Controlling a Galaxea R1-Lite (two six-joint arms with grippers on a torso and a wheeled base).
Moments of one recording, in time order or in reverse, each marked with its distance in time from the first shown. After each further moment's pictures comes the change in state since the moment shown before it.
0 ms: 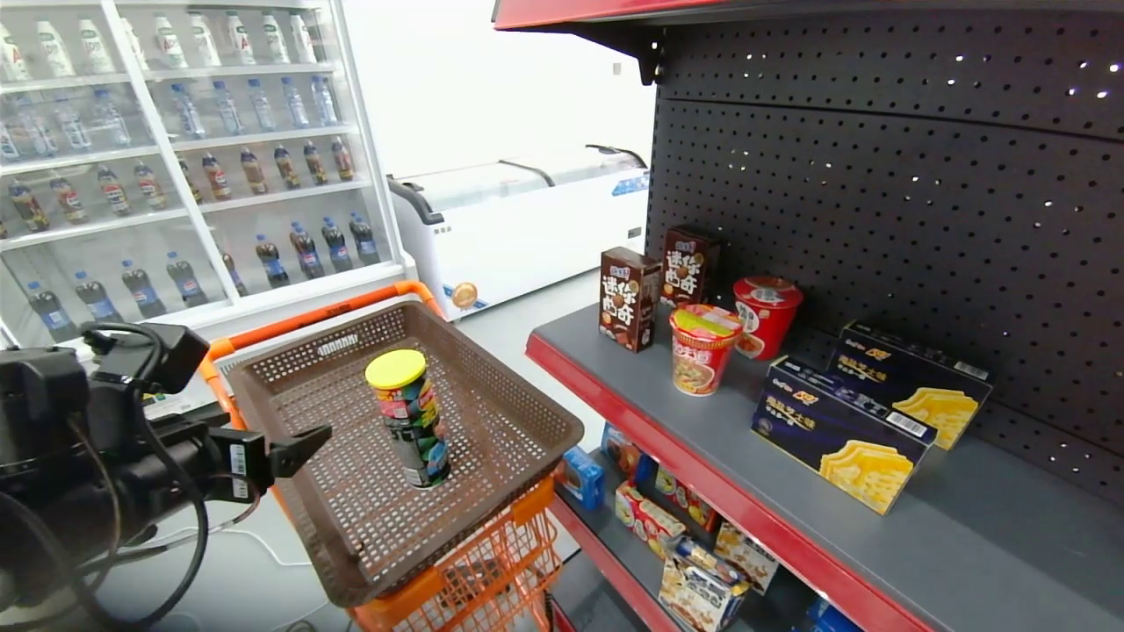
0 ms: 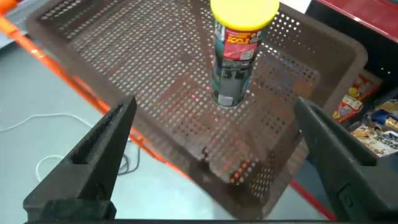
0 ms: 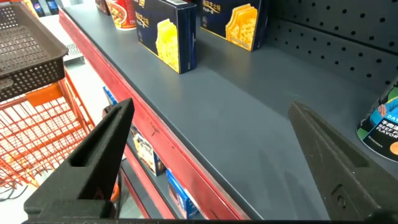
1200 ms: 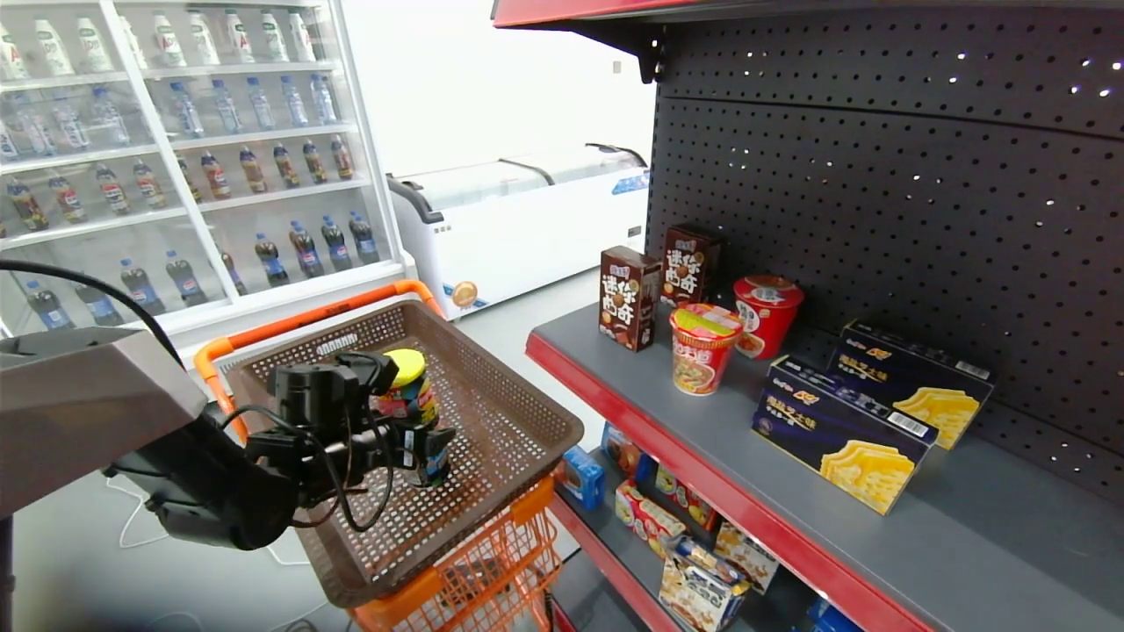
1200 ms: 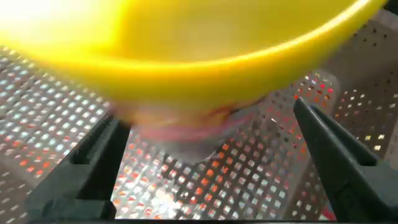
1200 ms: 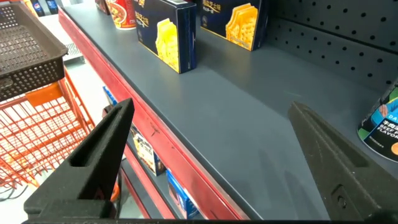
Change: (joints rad) left arm -0.091 0.715 -0.311 -0.308 -0.059 -0.019; right arm 0.000 0.000 0.000 0.000 0.000 0.001
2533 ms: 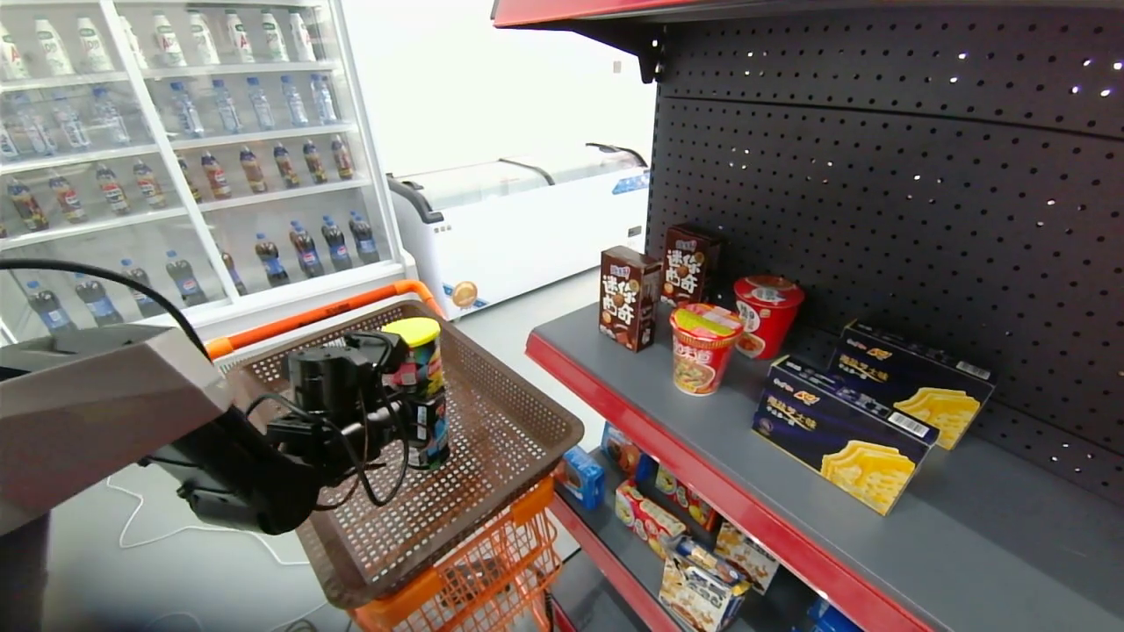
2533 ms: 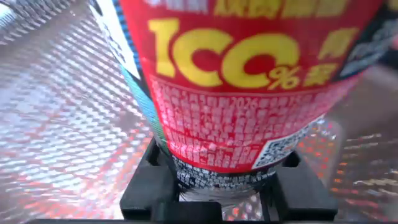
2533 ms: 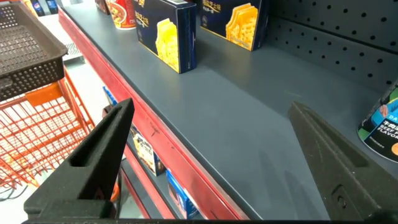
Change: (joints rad) left arm -0.022 0.015 -0.071 -0.093 0.045 0.021; right arm 0.000 0.000 0.000 0.000 0.000 0.000
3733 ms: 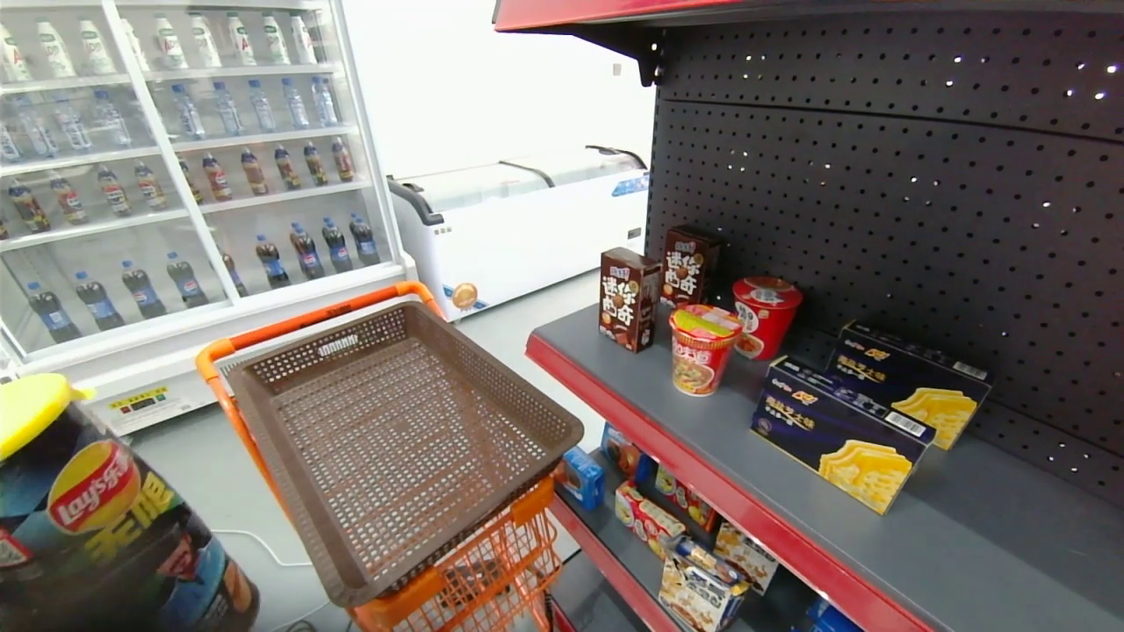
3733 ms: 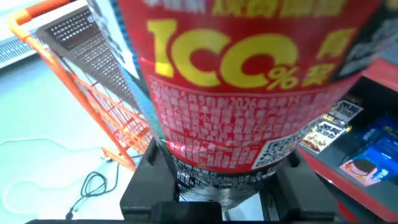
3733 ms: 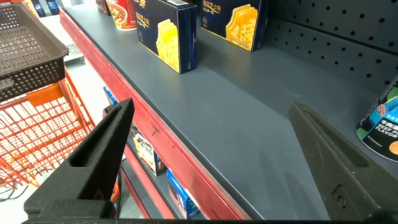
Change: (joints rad) left arm 0.002 -1.444 0.578 0.733 0.031 -0.094; right arm 0.000 0.000 0.000 0.000 0.000 -0.001
